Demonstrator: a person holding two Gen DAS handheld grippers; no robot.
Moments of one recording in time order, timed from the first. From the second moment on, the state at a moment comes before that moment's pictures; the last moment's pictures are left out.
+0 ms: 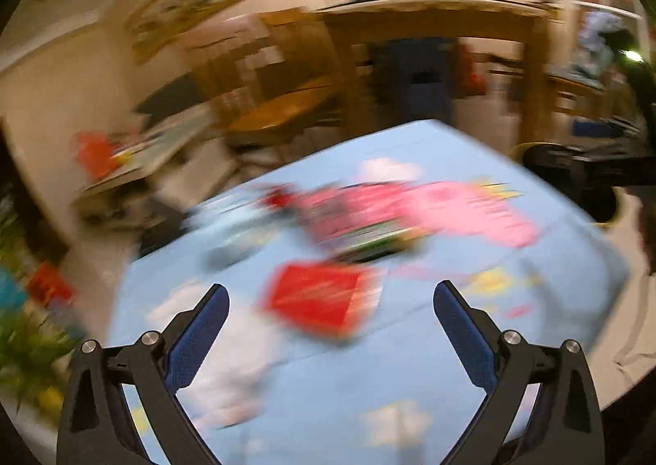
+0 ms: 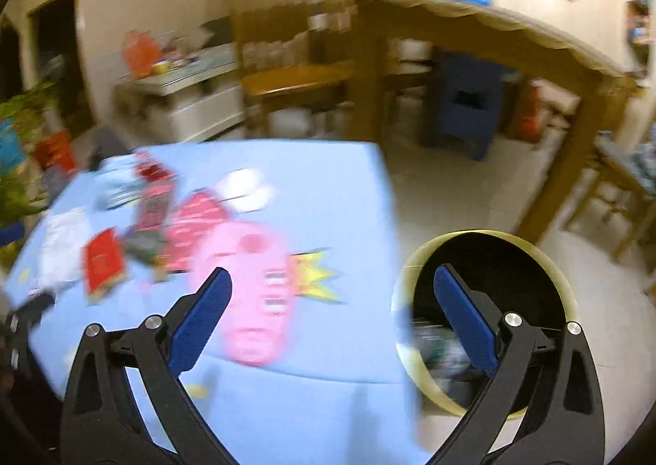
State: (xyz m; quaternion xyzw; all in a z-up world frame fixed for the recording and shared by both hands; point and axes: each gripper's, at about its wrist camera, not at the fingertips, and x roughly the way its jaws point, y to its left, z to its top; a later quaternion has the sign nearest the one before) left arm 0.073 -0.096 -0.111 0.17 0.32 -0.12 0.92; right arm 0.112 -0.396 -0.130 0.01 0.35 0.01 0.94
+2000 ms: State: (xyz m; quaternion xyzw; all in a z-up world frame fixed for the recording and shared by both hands) left arm 0.242 0.008 -0.132 0.00 0.42 -0.09 0.90; right arm 0.125 -0.376 -0.157 0.15 0.39 0.11 0.90
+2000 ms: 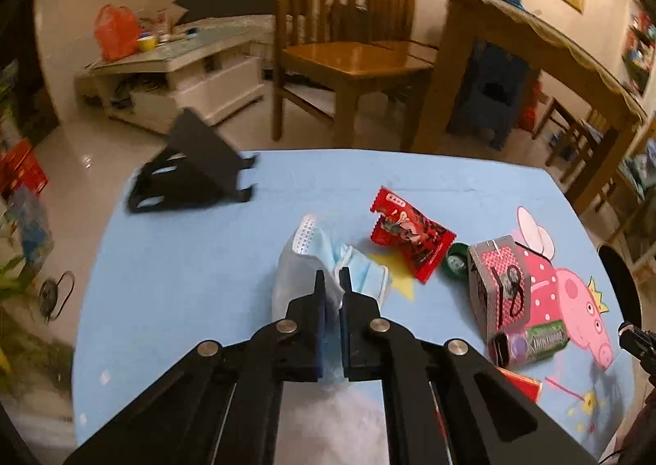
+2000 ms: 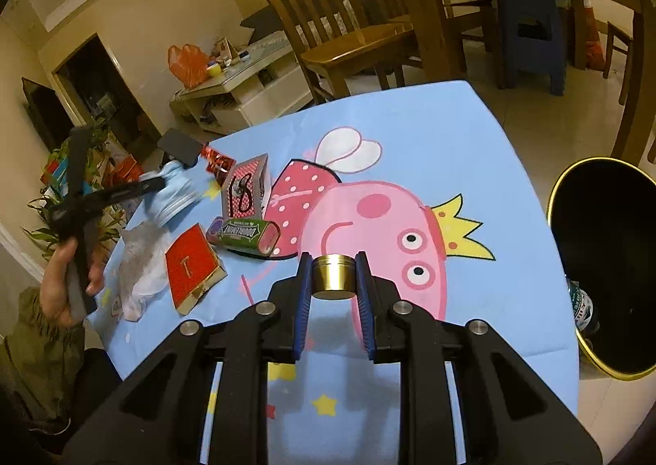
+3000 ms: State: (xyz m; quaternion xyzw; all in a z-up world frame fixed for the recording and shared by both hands) left arm 0.131 -0.319 -0.075 0.11 0.34 -0.35 0.87; right arm 0.063 -0.586 -0.130 0.23 0.29 -0.18 0.91
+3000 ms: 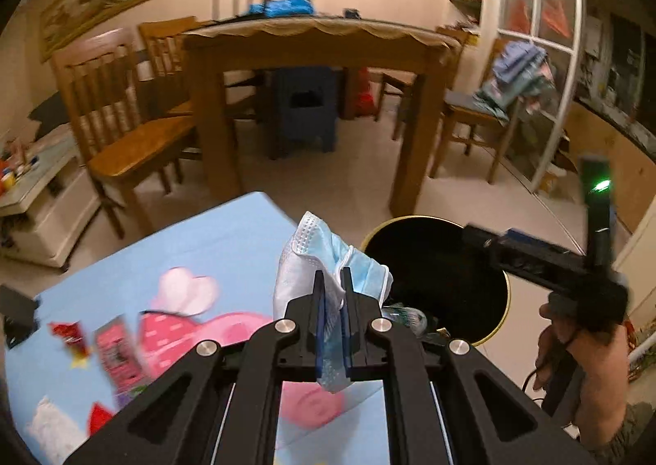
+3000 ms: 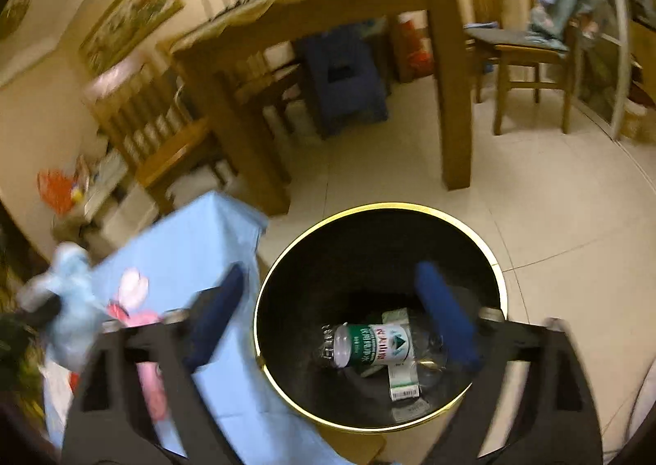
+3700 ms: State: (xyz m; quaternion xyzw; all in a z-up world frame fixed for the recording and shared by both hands) left arm 0.129 -0.417 -0.119 0.14 0.37 -0.39 0.83; right arm -0.037 -0.654 -0.107 0.31 0.19 -0.33 0.87
